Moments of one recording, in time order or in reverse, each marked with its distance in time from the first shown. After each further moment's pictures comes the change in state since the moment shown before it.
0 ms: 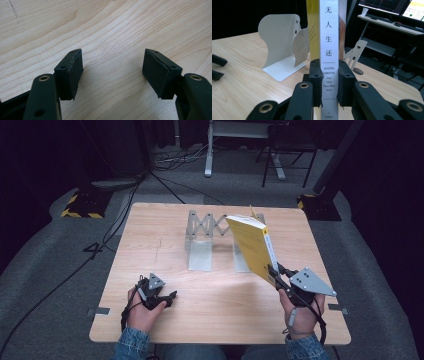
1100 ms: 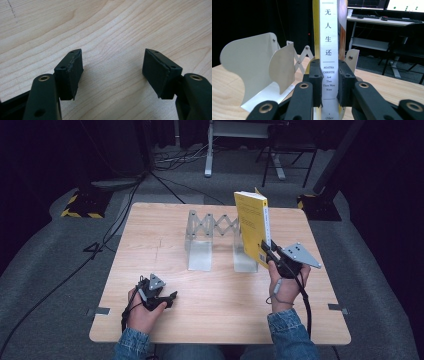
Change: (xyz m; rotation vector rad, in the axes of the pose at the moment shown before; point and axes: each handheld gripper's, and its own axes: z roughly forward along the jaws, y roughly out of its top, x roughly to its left) left arm -0.002 -0.001 0.000 -0.004 0.000 0.003; right arm -0.019 0.008 0.070 -0.061 -0.092 0.182
